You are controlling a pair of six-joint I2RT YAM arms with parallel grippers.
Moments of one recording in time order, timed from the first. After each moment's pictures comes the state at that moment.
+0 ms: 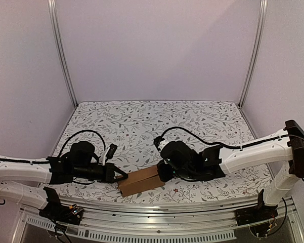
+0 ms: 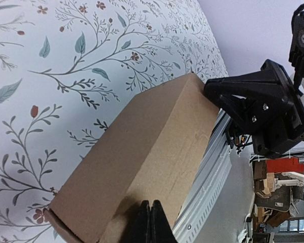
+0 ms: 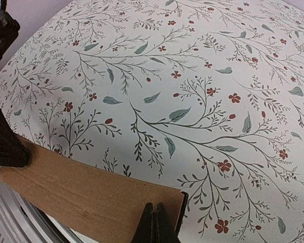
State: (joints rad) left arm -0.88 1.06 0.36 0.11 0.32 -0.83; right arm 1.25 1.67 1.03 -0.13 0.37 0.55
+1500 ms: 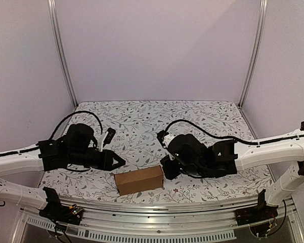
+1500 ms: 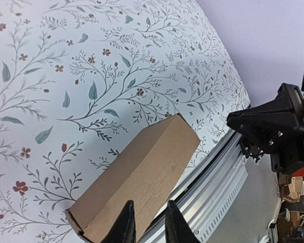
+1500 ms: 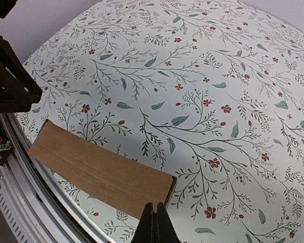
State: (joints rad) left arm -0.88 1.02 0.63 -0.27 0.21 -0.68; right arm 1.28 1.54 1.06 -0.27 0.38 0.51
